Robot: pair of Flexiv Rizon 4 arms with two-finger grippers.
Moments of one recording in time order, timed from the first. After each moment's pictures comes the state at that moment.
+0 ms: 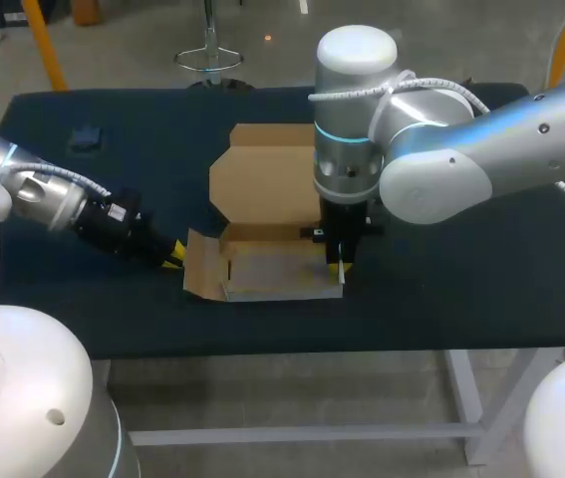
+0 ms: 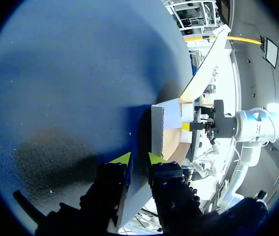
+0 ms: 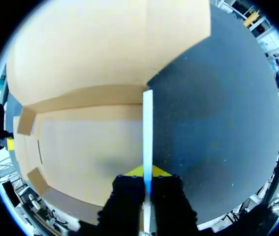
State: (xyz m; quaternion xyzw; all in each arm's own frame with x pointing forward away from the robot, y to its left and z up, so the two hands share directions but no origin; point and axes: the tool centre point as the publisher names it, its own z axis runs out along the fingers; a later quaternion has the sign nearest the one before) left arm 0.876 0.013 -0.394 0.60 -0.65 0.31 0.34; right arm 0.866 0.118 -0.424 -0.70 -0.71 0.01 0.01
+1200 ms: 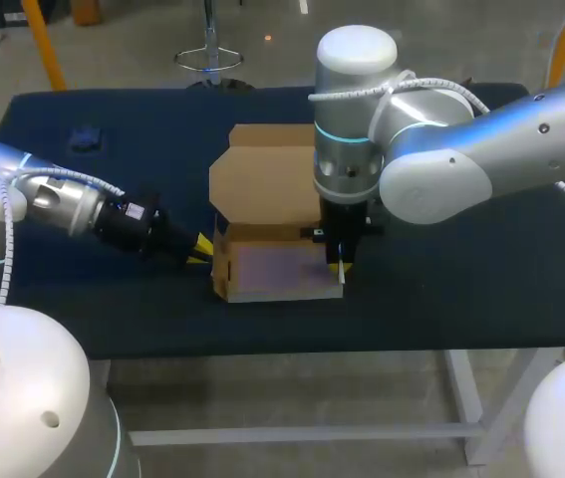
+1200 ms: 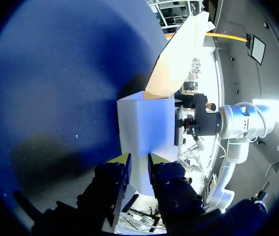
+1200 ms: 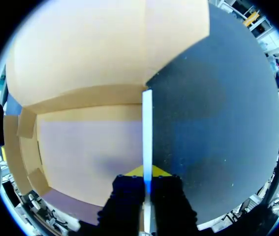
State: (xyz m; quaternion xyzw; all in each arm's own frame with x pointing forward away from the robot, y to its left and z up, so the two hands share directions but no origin) left arm 0.870 -0.034 -0.370 0.56 -0.63 0.36 0.39; right arm 0.866 0.118 -0.424 -0.70 -0.71 0.01 0.01
